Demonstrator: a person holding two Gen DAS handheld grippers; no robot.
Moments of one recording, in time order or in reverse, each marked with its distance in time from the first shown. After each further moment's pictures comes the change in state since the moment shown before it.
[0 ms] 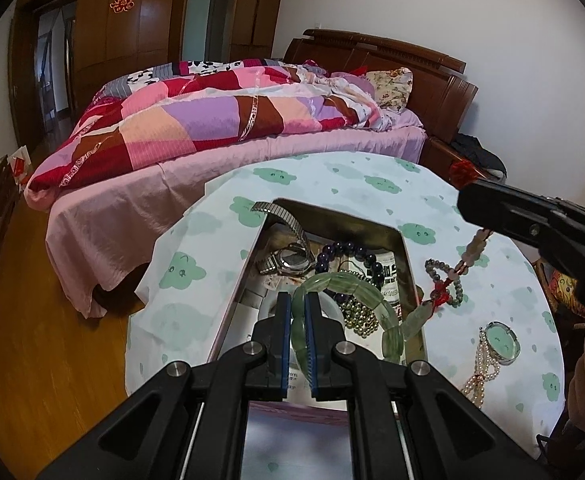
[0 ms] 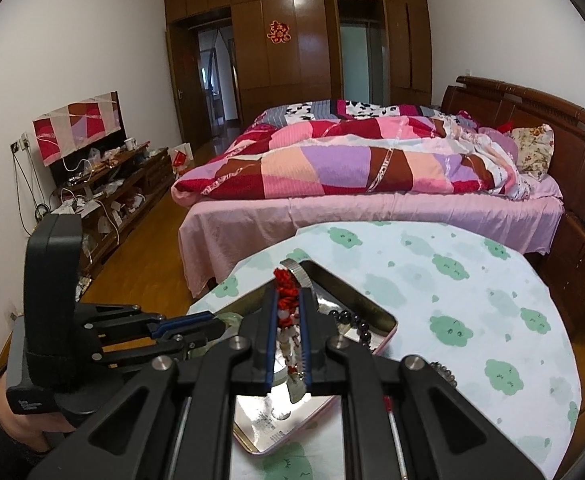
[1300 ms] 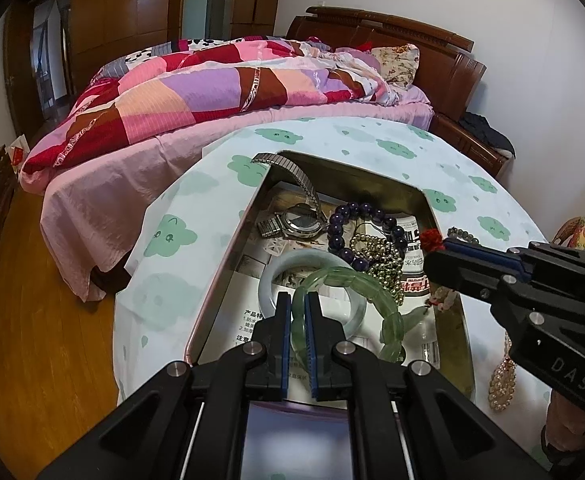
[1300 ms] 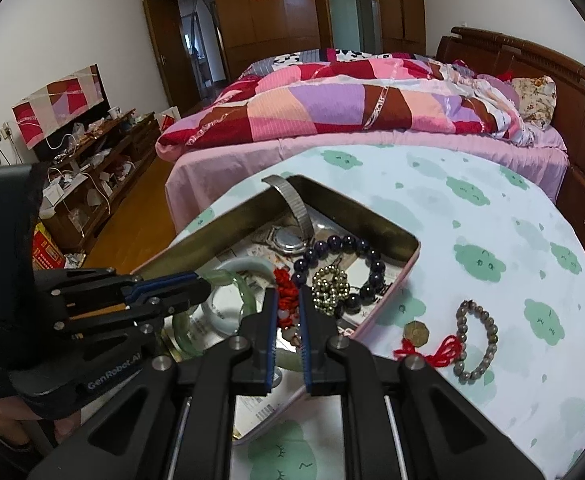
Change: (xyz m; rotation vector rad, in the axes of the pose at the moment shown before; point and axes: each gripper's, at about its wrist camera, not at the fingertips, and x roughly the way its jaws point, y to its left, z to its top) left arm 0.036 0.005 -0.018 0.013 0.078 0.019; right arm 0.051 -0.013 -0.048 0.066 0.158 -0.003
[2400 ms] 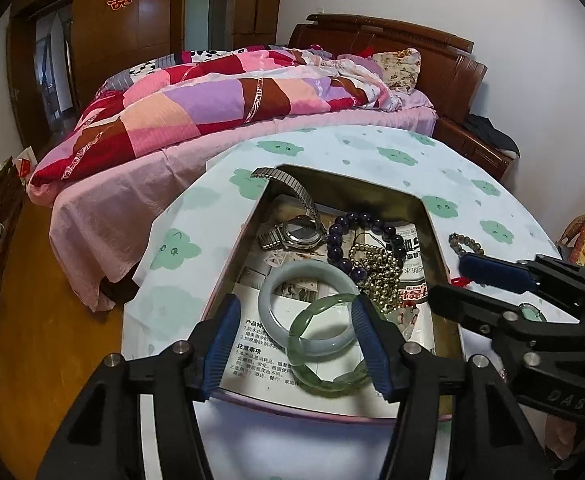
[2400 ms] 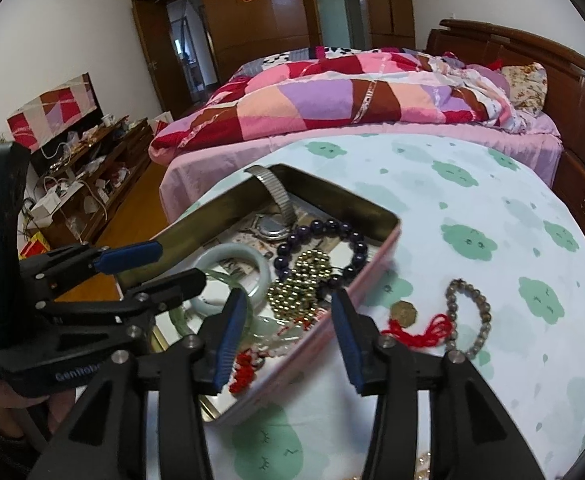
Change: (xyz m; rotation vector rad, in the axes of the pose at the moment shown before) left arm -0.005 -0.007 0.003 0.012 -0.029 0.034; right arm -0.003 -0.017 -0.014 0.051 -0.013 -0.005
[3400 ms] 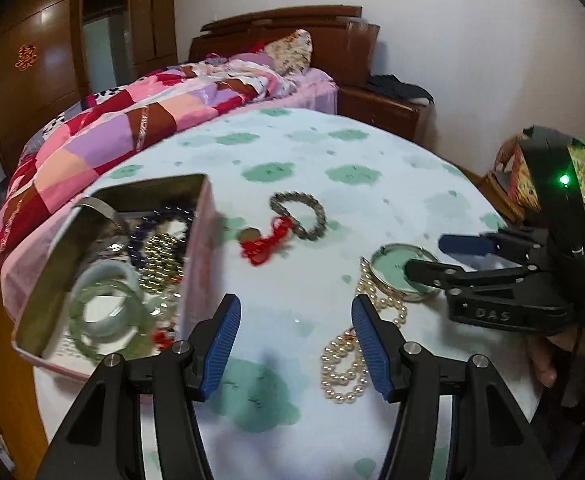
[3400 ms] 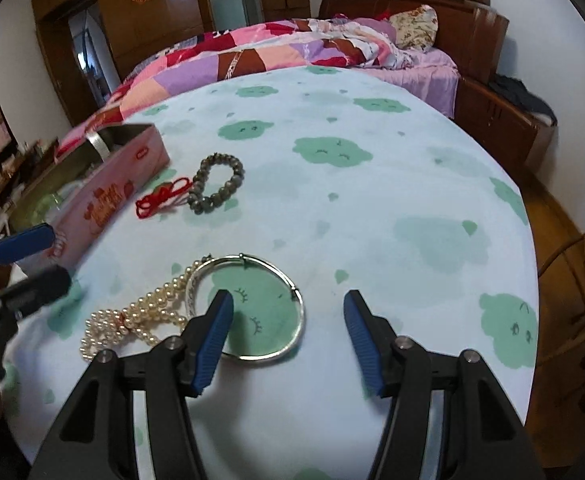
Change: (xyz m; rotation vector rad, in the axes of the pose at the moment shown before) left arm -0.012 -0.145 -0.041 0.292 0.006 -0.177; right arm -0.061 -0.122 -0.097 0.190 0.073 -0.274
